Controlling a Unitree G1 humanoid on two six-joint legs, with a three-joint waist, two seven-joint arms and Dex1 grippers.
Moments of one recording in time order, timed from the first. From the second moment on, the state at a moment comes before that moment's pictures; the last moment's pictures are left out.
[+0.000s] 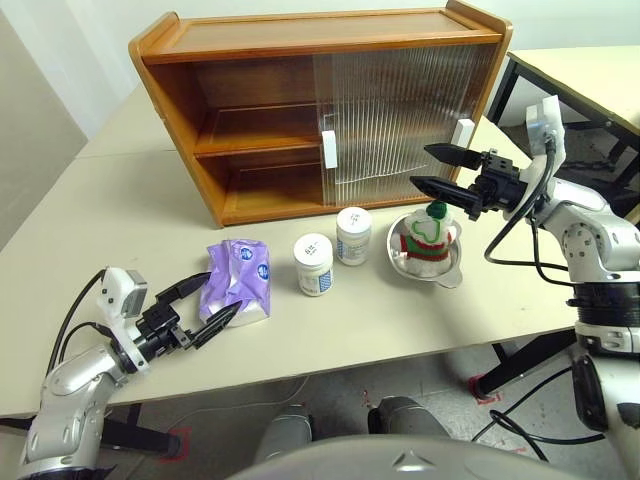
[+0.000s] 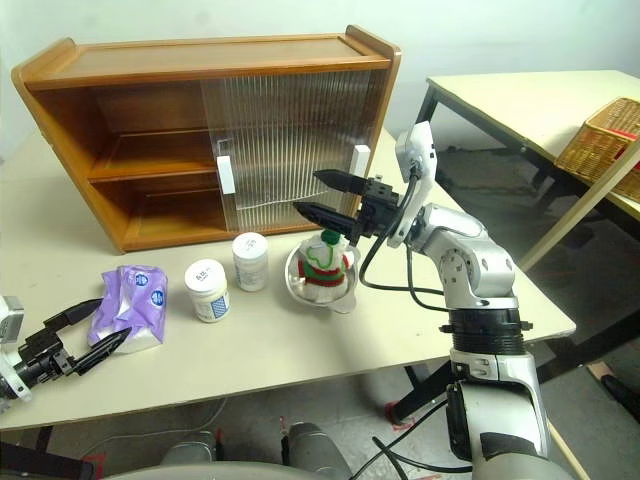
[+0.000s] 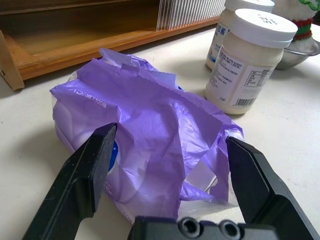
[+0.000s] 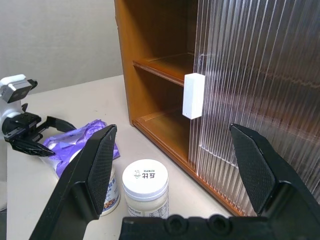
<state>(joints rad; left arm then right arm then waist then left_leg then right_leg) 0.27 0.59 0.34 0.00 -0.47 0.01 -1.01 -0.58 -0.55 -0.09 0.09 0.59 0.46 1.08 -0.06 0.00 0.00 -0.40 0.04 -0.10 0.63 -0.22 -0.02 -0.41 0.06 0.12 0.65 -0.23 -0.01</state>
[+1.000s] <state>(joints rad) 0.19 0.59 0.33 0.22 -0.47 -0.09 -1.06 -0.58 -0.55 -0.10 0.09 0.59 0.46 1.07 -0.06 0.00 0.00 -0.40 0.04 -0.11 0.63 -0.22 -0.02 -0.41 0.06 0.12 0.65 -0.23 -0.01</state>
